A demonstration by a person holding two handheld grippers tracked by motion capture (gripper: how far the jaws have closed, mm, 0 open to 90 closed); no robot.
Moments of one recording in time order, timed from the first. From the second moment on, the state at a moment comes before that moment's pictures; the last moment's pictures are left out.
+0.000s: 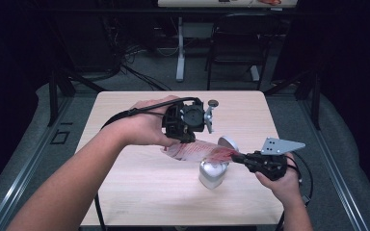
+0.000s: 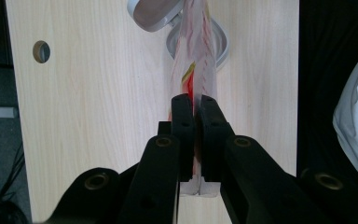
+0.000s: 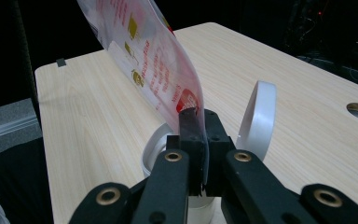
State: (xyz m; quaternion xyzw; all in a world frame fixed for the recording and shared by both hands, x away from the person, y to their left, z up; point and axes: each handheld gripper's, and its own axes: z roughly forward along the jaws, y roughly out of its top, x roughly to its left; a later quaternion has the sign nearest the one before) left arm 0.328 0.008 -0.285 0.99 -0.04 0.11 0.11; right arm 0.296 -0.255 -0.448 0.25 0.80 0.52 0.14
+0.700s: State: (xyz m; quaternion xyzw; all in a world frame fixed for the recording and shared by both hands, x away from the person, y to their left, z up) left arm 0.332 0.027 -0.296 0.99 -0.03 0.11 0.12; right arm 0.297 -0.245 -0.447 0.24 0.80 0.53 0.14
